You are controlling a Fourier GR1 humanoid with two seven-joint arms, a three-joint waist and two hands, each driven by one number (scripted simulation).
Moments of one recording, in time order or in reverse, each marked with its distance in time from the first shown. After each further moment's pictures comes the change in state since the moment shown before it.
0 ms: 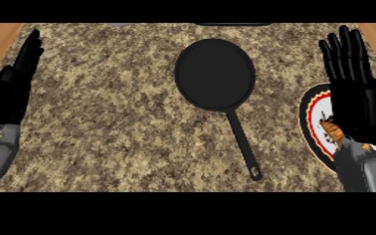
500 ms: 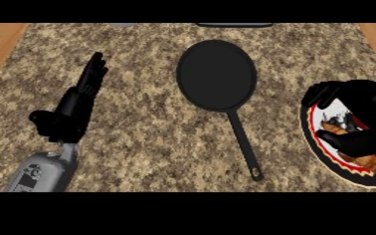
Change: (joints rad) left arm 0.061 -0.261 -0.110 -0.060 0.136 -0.032 -0.097; right arm -0.011 -0.312 0.059 0.131 -0.150 0.591 -0.030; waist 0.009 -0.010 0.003
